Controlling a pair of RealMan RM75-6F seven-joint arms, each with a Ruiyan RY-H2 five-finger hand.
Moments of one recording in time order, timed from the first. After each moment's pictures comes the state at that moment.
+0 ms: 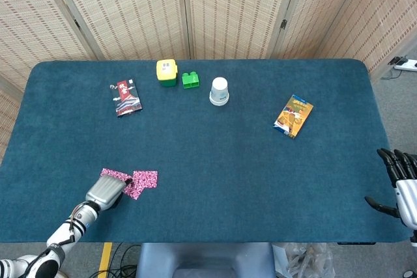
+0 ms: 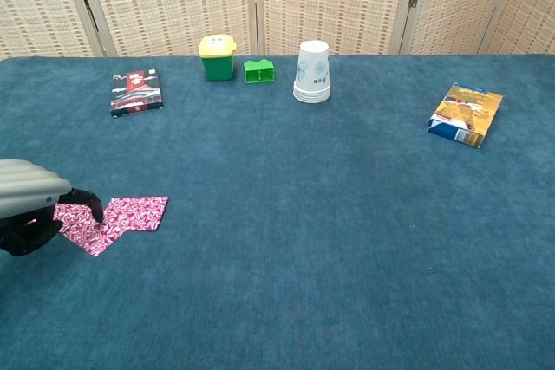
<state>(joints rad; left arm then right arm) -0.65 -1.28 0.09 -1.72 1.03 0.87 0.63 0.03 -1.05 0.05 -1.53 -1.54 1.54 0.16</state>
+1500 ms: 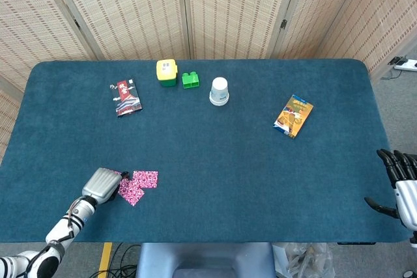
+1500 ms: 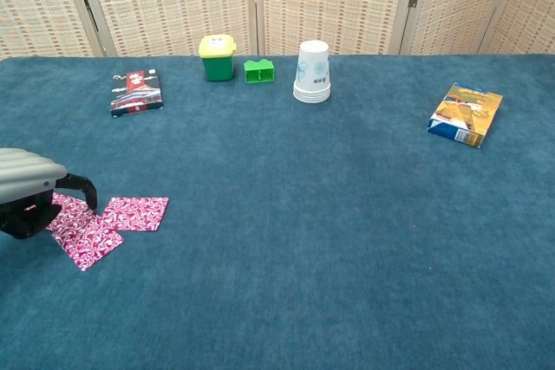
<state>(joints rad) -0.63 -1.33 0.07 -1.59 1.08 0.91 0.52 0.03 -1.05 0.05 -1.54 -1.55 1.54 0.15</state>
